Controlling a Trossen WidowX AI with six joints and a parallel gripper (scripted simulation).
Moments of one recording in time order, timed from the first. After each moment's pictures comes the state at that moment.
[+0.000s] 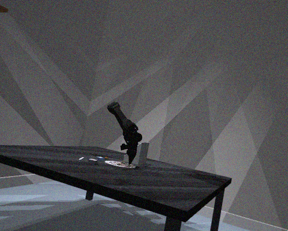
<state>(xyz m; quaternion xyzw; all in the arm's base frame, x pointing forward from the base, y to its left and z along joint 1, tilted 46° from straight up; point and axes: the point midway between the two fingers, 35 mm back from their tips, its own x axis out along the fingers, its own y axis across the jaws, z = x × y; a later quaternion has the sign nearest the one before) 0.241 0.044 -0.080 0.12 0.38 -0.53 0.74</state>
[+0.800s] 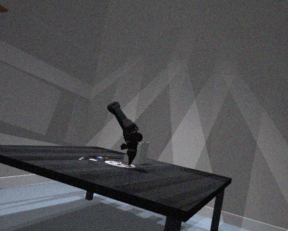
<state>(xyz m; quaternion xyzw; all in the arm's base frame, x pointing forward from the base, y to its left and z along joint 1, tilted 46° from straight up) 0.238 0.044 -0.077 0.11 0.39 -0.54 0.74</state>
